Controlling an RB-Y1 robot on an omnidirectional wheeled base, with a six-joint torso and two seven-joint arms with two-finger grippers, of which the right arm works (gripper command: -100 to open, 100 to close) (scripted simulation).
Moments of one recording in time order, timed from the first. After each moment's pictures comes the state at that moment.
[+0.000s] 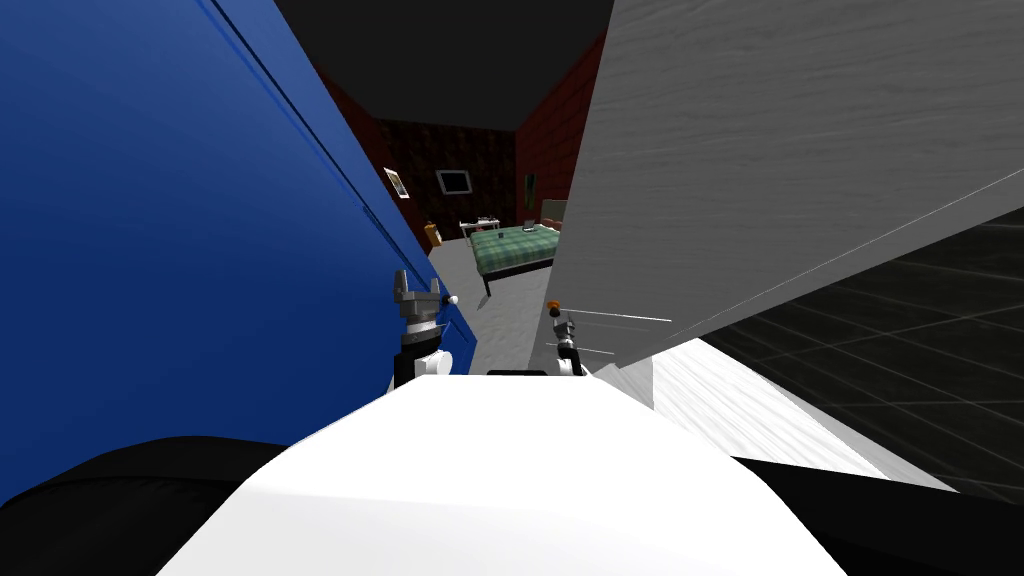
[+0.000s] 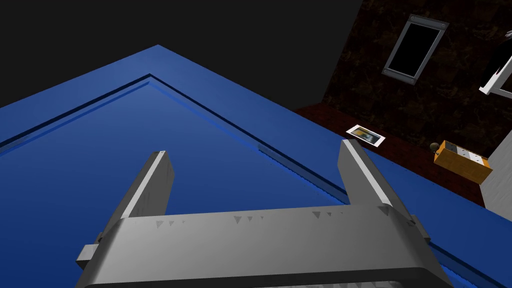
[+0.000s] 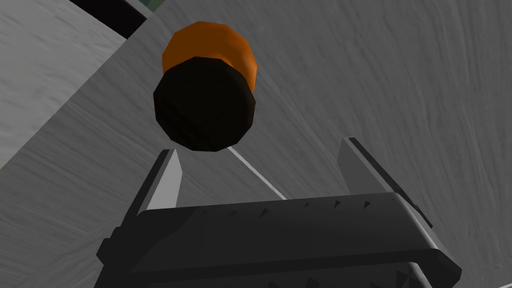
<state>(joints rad) -0.06 -0.08 0.04 -0.74 -0.30 -0.83 -0.49</state>
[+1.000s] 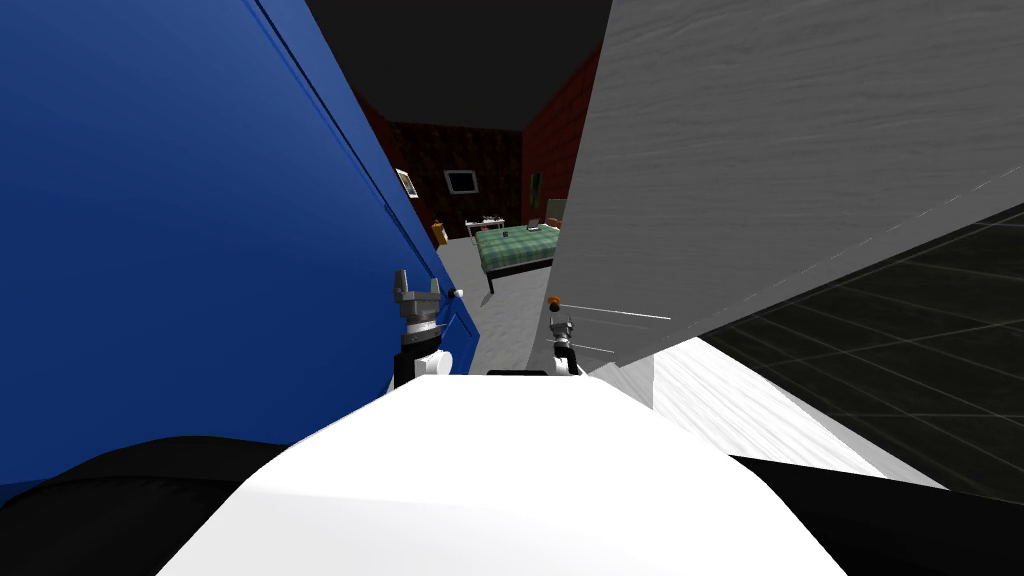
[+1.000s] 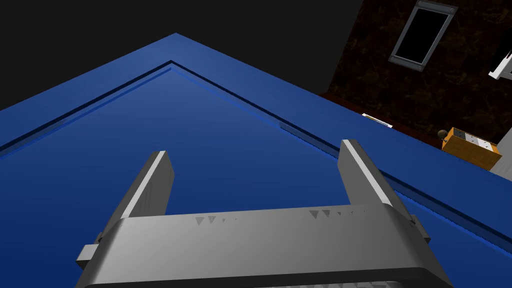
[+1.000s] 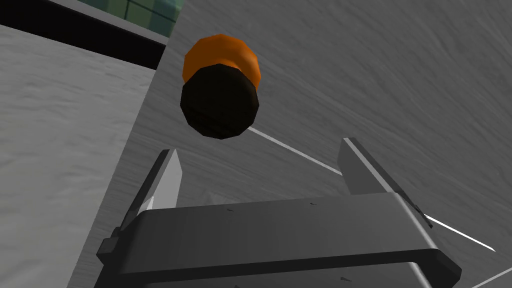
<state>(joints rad) -0.07 -0.06 0.09 -0.74 -0.43 -0.84 -0.73</state>
